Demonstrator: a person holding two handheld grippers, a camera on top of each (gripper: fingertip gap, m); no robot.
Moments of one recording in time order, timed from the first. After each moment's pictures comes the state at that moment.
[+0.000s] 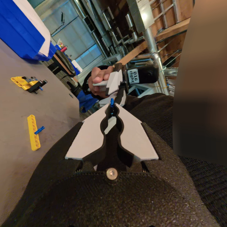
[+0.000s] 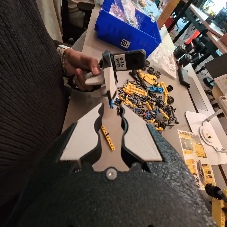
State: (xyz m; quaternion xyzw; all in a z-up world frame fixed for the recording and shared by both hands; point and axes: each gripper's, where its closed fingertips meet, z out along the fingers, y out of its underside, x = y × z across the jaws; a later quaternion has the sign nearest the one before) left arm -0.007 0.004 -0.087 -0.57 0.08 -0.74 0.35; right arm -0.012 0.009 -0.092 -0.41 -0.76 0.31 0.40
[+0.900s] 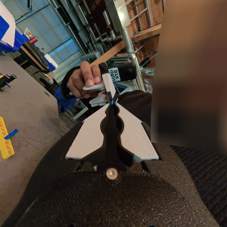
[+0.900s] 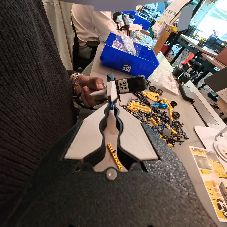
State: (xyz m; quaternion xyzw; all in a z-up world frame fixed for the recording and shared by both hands) left arm -0.012 -0.014 -0.071 -0.50 0.10 -0.80 0.31; right arm -0.021 -0.010 -0.072 -0.39 -0.72 0.41 0.42
